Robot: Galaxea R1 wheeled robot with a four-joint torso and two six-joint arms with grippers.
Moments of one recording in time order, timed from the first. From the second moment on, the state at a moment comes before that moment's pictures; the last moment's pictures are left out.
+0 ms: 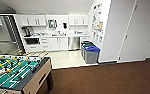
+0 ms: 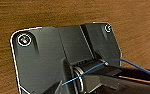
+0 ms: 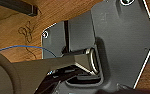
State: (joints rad) left arm 1.42 2.73 -2.24 -0.01 0.00 0.08; right arm -1.57 2.79 -2.30 -0.43 0.15 0.49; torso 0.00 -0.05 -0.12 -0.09
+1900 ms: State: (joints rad) left arm 1.43 2.73 -2.24 -0.02 0.00 0.08; right arm -1.57 2.79 -2.30 -0.43 0.15 0.49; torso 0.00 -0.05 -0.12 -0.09
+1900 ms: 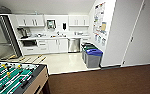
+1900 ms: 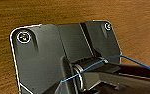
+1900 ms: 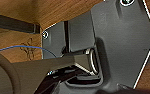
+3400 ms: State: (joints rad) left arm 1.43 2.73 -2.24 -0.02 0.00 0.08; right arm -1.56 2.79 -2.30 -0.43 0.15 0.49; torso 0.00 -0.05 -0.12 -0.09
